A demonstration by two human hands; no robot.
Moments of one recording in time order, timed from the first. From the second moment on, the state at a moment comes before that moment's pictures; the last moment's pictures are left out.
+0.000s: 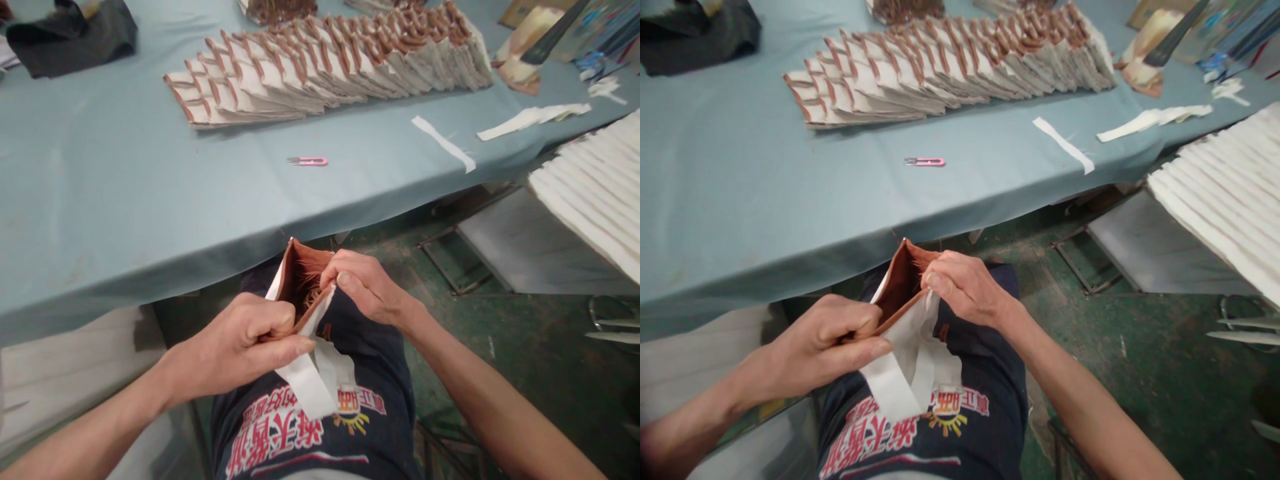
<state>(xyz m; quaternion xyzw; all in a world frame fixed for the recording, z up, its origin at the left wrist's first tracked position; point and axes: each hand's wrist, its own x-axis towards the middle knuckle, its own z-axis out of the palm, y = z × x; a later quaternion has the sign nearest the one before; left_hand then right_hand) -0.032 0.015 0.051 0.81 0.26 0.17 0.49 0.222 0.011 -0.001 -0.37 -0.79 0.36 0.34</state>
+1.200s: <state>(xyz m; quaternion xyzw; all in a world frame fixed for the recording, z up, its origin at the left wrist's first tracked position) 0.015 0.072 0.095 0.85 0.15 0.18 0.47 0.237 -0.001 0.103 -0.47 -0.74 0.41 0.27</state>
